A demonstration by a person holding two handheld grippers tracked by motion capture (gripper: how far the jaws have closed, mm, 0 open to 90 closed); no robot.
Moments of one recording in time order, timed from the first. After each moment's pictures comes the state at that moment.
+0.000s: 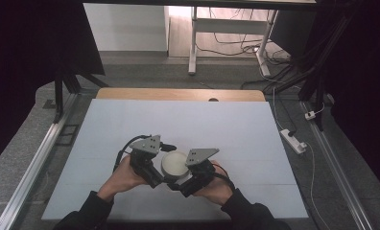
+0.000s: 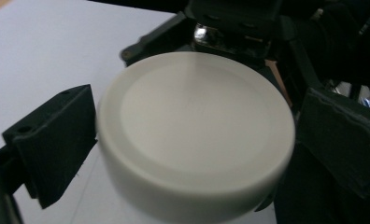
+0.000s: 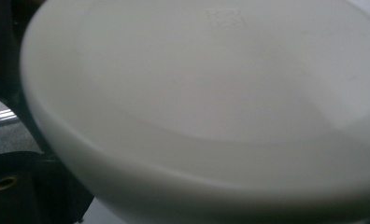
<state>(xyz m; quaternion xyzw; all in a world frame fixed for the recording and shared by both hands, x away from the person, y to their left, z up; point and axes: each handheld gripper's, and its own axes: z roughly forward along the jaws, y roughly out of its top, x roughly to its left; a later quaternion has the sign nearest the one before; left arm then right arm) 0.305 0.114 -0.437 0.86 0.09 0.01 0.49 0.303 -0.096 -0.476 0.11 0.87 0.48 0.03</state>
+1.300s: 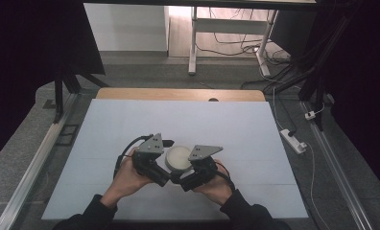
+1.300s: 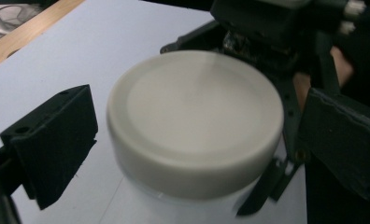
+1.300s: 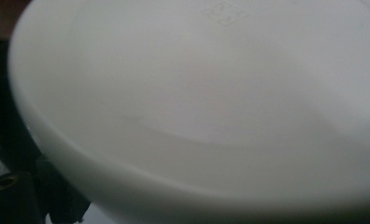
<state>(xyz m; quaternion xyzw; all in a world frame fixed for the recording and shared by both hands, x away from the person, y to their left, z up) 0.293 0.108 -0.424 0.86 0.16 0.09 0.47 0.310 -0.102 -0.476 0.17 0.86 0.49 0.05</state>
